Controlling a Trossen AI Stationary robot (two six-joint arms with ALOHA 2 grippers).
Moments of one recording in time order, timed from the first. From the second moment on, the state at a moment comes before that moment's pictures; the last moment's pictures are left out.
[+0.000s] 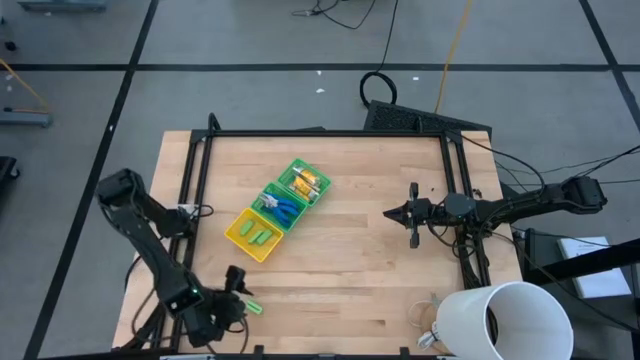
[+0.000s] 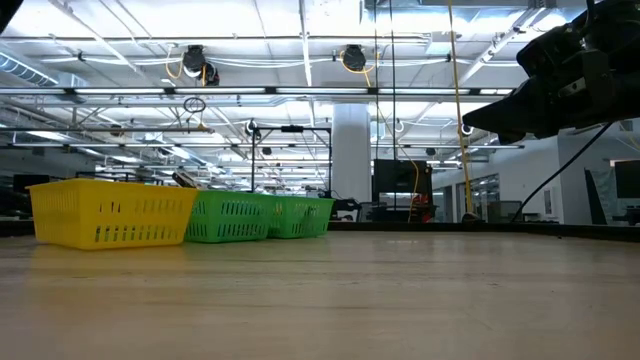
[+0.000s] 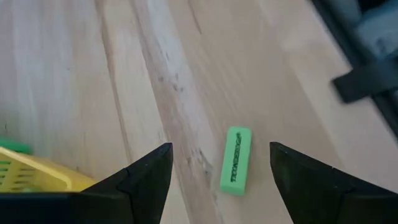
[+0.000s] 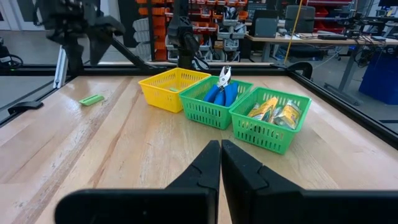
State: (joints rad) left arm -1.00 1.52 0.94 -0.57 -0.47 -0.50; right arm 0.03 0.75 0.01 0.65 0.10 -0.01
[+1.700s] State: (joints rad) left arm -0.79 1.77 0.94 -0.52 -0.16 -0.76; right arm 0.03 0.75 0.01 0.65 0.10 -0.01
